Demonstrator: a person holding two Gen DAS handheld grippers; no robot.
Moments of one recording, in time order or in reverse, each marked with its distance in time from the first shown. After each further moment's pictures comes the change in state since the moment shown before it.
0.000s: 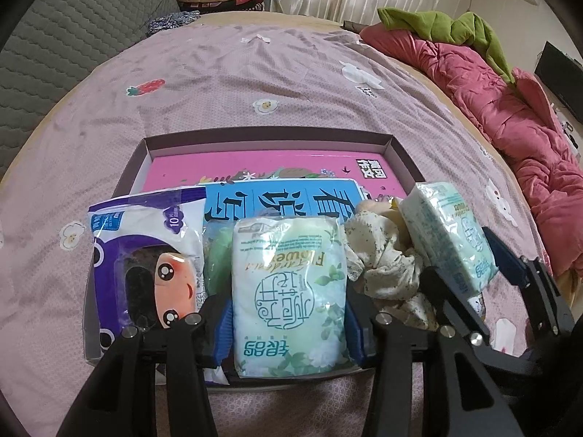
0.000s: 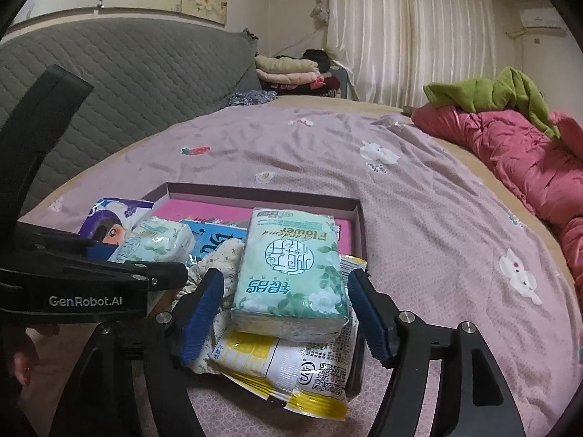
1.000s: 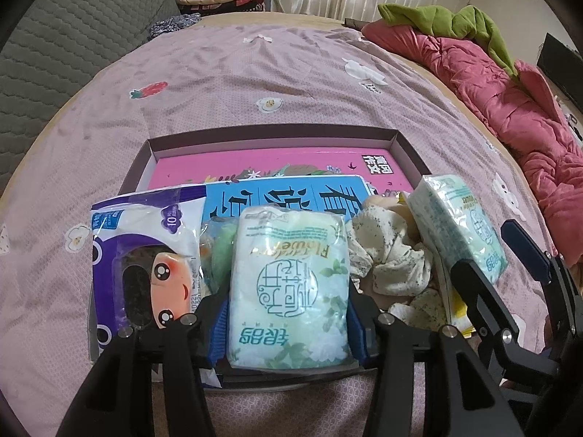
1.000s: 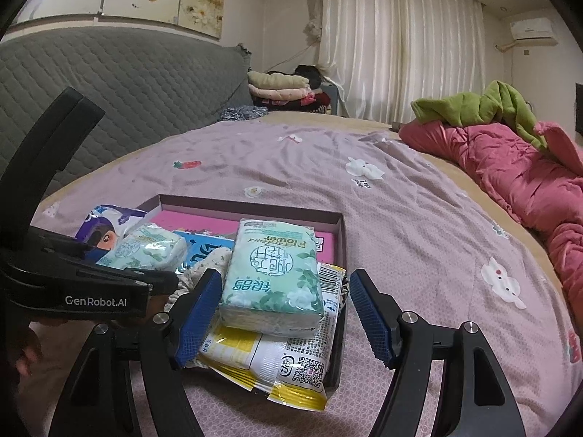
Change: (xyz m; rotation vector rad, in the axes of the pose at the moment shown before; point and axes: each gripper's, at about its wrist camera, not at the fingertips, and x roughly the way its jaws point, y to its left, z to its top) left arm 0.003 -0.002 -0.002 0.019 -0.003 0.034; right arm -0.013 -0.004 -0.001 -0.002 -0.051 -0.038
